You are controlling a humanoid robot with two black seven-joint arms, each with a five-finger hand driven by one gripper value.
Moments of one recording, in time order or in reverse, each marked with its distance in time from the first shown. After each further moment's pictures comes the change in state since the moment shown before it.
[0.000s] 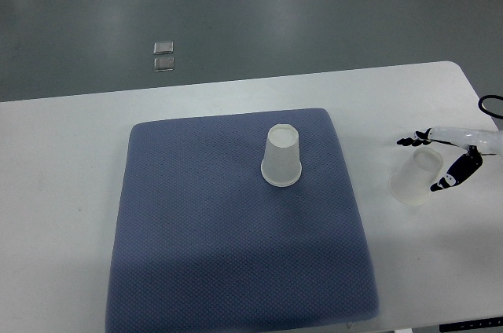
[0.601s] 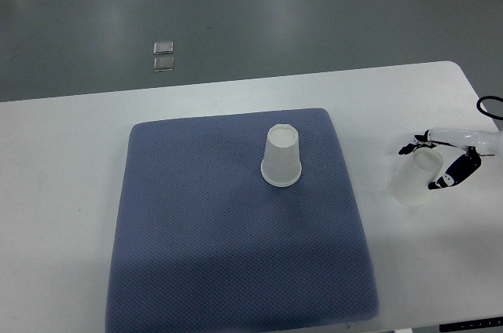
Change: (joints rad) left arm 0.000 0.000 0.000 0.000 0.000 0.000 0.000; right arm 0.000 0.002 0.000 0.001 -0.003 0.003 -0.005
